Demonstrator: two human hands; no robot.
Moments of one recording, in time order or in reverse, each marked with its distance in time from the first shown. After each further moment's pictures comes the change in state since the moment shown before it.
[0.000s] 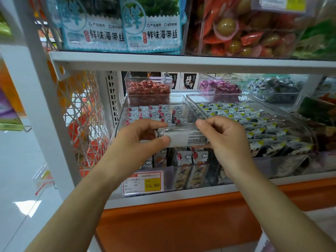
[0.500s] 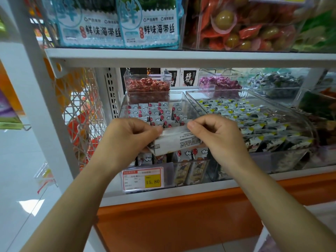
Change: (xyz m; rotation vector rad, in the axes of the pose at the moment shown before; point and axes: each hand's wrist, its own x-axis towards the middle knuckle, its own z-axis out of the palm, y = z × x) left_hand 0.001 0.005 -0.005 0.128 0.116 0.034; right_hand -0.004 -0.002 0.001 -0.031 -0.147 -0.059
